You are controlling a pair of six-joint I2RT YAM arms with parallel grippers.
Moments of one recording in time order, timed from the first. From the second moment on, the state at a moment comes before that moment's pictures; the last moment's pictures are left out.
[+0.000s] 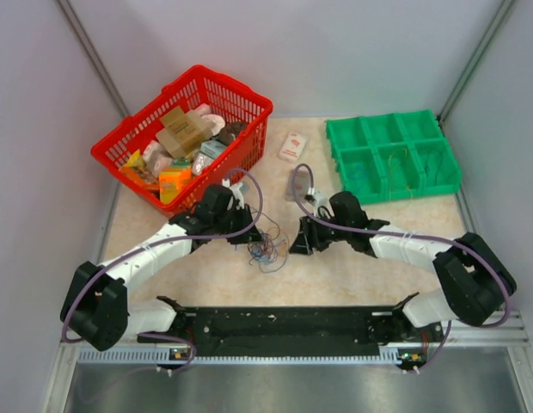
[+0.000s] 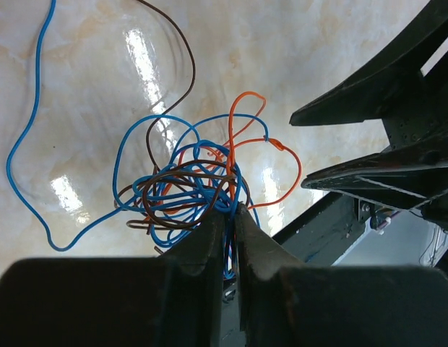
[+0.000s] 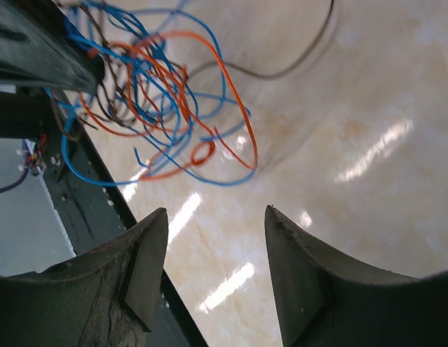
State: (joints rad) left arm -0.54 1.26 0.75 -0.30 0.39 -0.63; right arm 0.63 1.40 0.62 0.04 -0.54 0.37
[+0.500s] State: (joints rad) left arm -0.54 1.25 0.76 -0.37 0.46 -0.59; right arm 0.64 1.63 0.83 0.25 -0.66 0.31
